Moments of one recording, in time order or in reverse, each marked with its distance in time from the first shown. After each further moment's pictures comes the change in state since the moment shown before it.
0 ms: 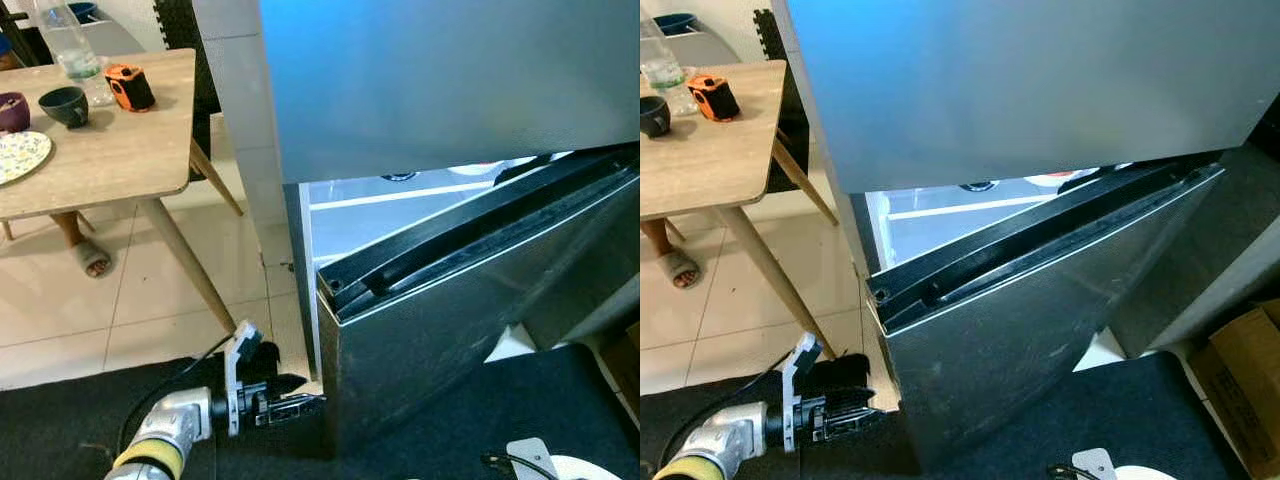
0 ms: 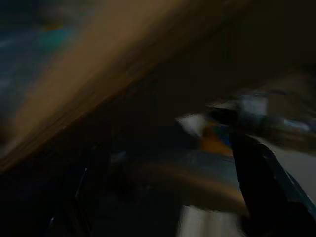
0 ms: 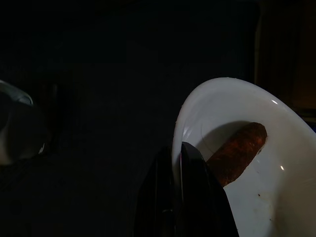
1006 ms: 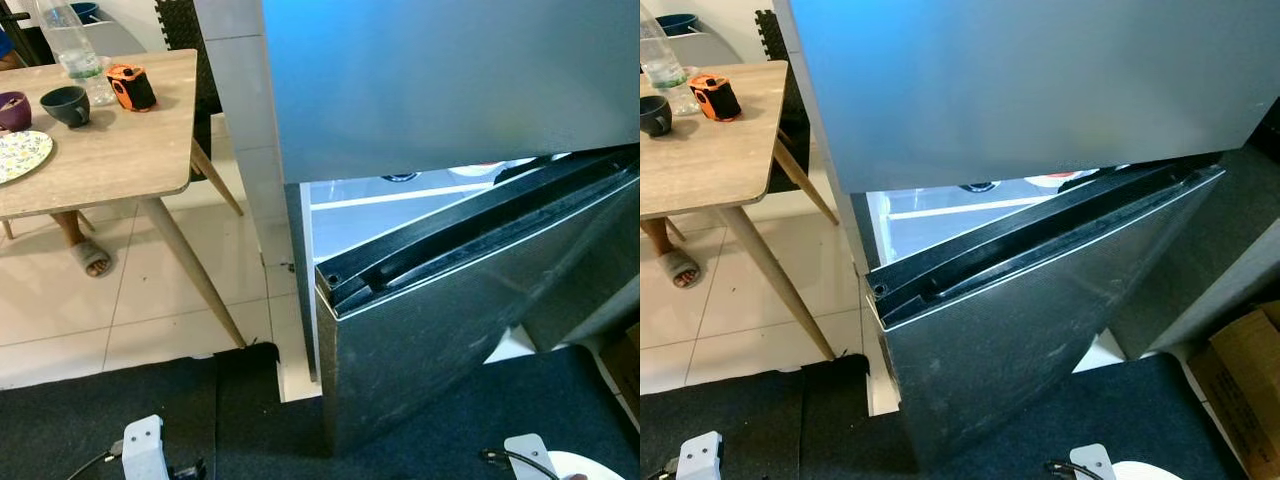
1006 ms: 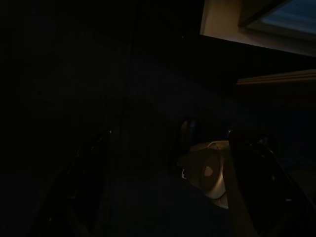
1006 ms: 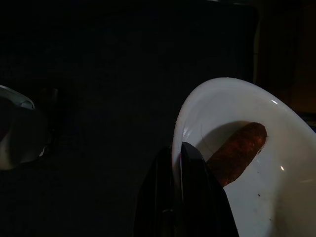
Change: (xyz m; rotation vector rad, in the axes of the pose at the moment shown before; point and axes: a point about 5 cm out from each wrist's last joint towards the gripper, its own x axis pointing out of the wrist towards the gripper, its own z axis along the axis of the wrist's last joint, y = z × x) left arm -0.076 0.032 -0.103 -0.301 0.042 1.114; right arm 0.001 0.001 0.004 -0.002 -0.004 0.002
